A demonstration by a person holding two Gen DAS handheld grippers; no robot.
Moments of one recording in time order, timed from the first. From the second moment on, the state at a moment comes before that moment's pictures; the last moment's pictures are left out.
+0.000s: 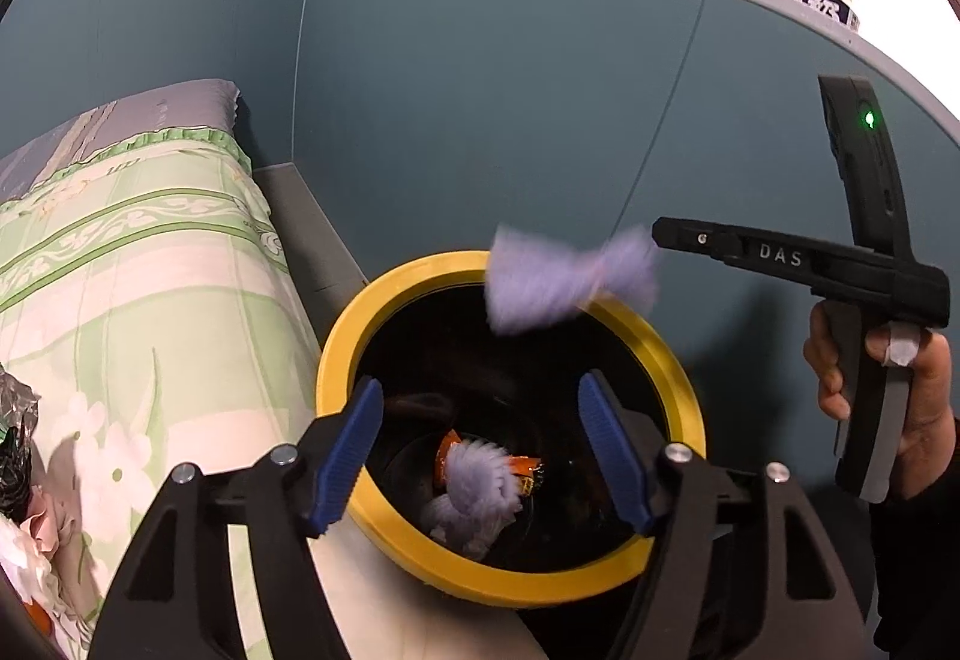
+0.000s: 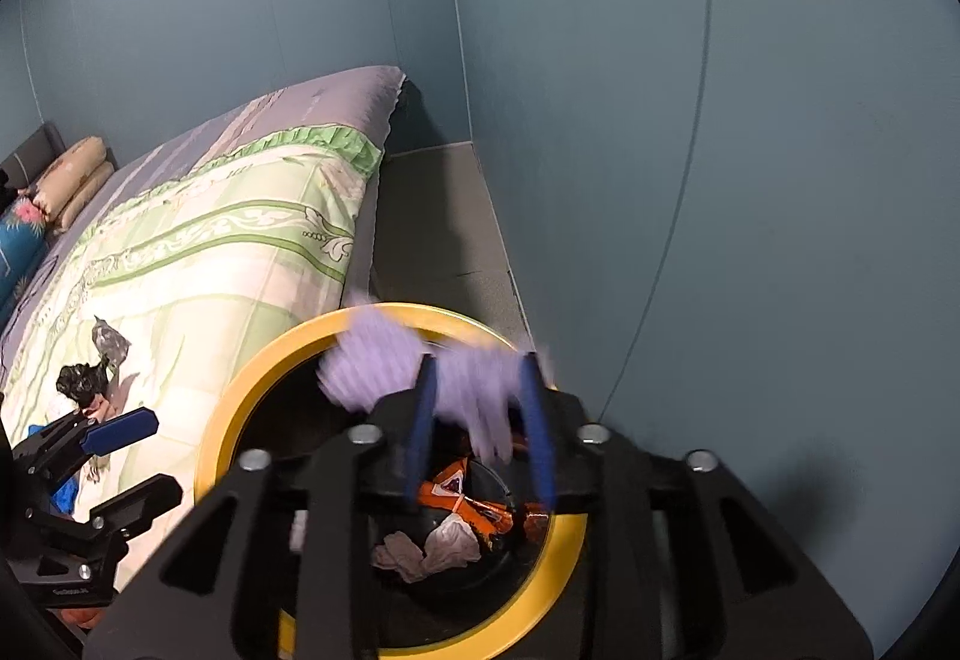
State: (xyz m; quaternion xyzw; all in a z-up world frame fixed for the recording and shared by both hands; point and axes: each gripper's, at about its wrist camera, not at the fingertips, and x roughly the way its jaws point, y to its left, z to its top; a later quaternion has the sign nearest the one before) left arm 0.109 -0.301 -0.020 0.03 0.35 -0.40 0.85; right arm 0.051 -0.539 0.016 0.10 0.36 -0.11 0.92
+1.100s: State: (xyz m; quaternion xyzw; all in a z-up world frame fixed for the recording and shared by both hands) left arm 0.086 -0.081 0.058 -0.01 0.27 -0.23 0.93; right arm 0.059 -0.419 0.093 0.07 0.29 0.01 0.96
